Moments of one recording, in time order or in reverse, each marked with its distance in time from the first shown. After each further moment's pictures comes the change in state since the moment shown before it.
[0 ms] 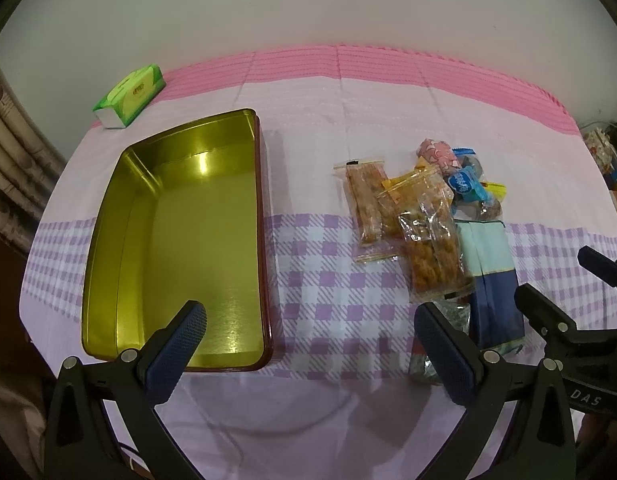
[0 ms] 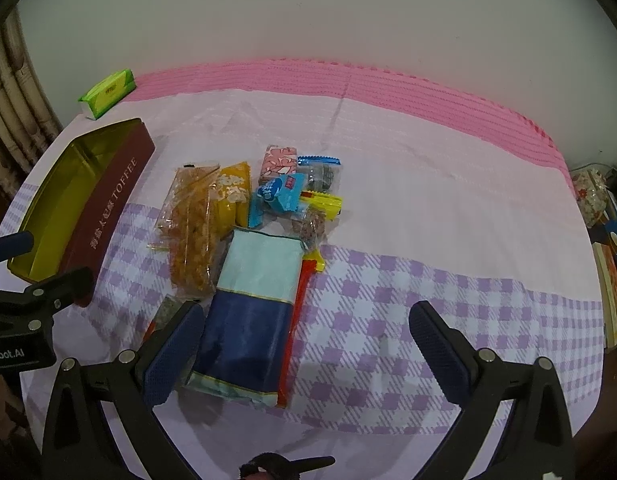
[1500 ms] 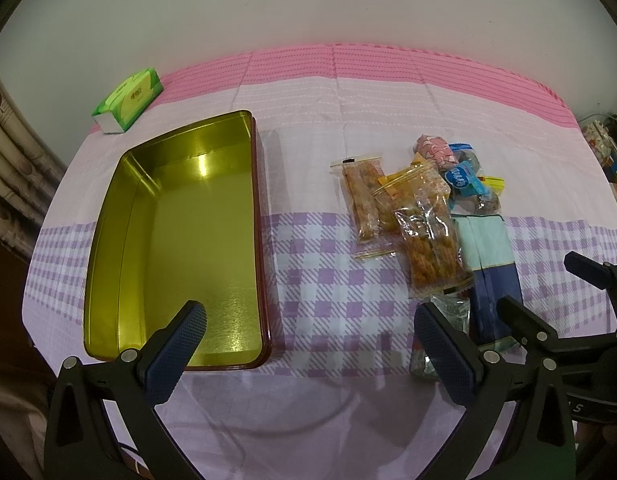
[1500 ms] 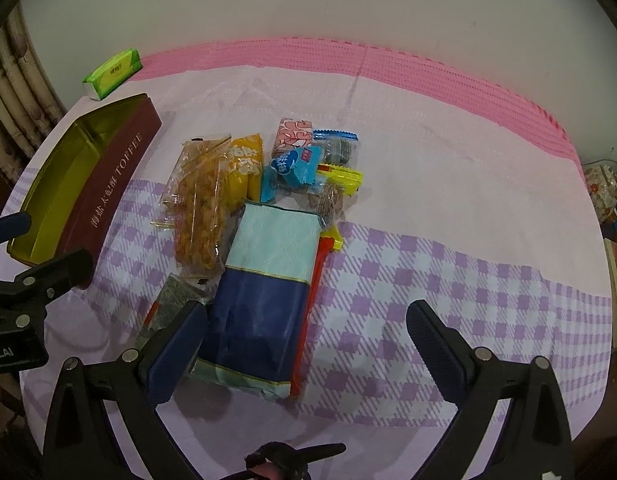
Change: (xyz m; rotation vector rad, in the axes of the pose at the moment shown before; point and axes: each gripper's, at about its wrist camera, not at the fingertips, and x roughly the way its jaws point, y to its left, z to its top) left arm -0.002 -0.003 -0.002 0.019 -0.007 0.010; right arm 0.014 0.008 -0.006 -0.021 0.058 0.026
